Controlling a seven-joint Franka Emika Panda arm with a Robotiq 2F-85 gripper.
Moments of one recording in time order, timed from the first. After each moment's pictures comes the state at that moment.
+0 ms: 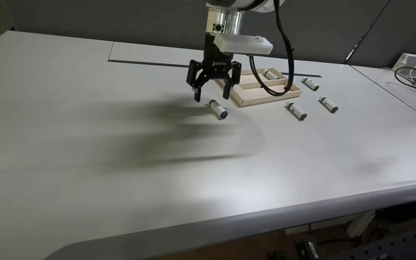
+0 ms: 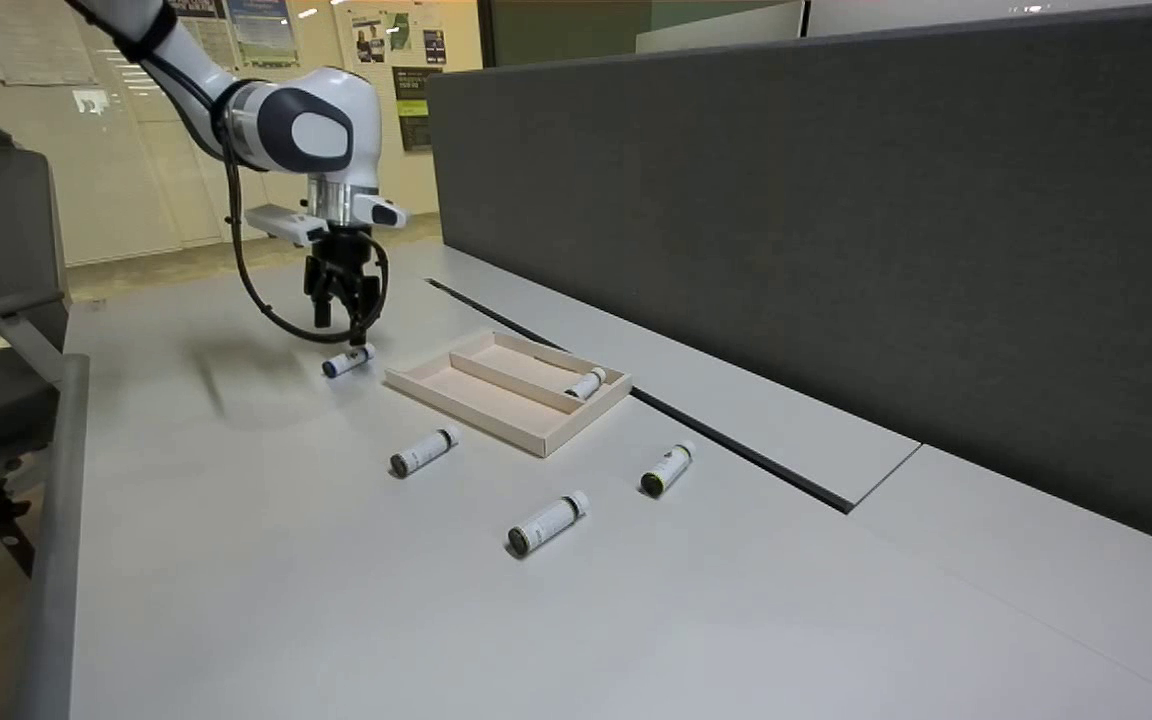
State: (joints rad) arm 0.29 0.83 0.12 -1.64 0.02 2.28 0.12
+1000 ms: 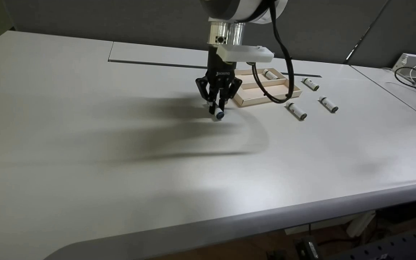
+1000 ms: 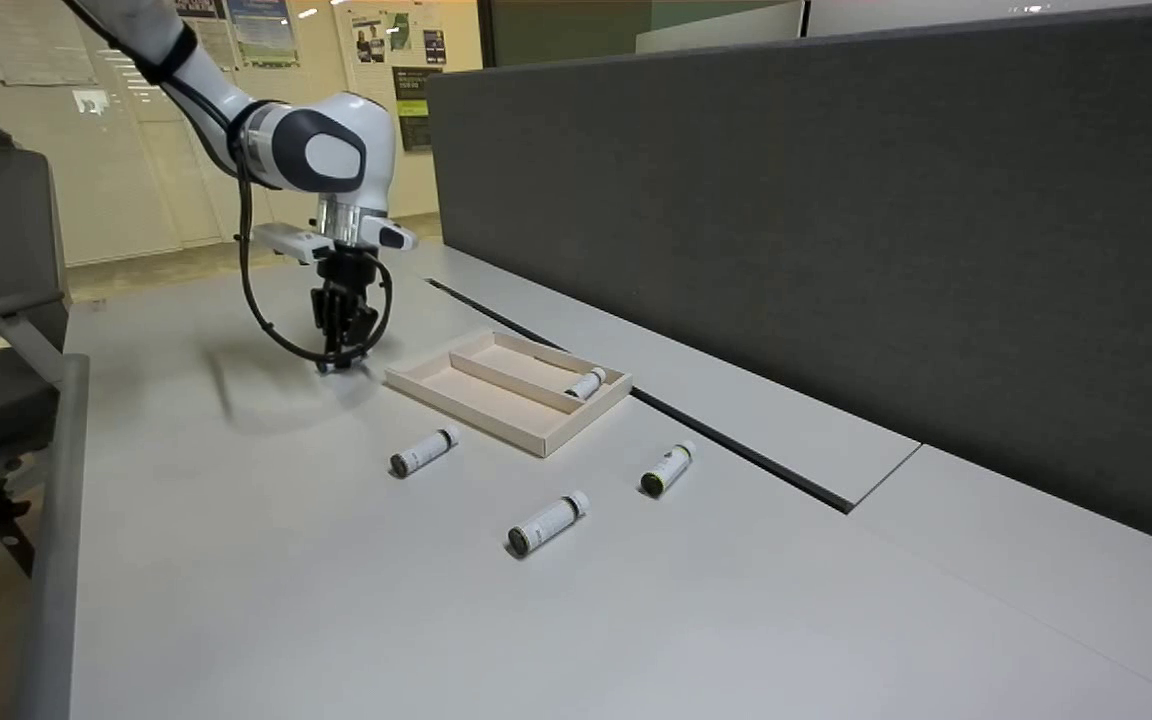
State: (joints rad) arm 0.28 0.89 0.11 -1.60 0.03 2.21 0.12
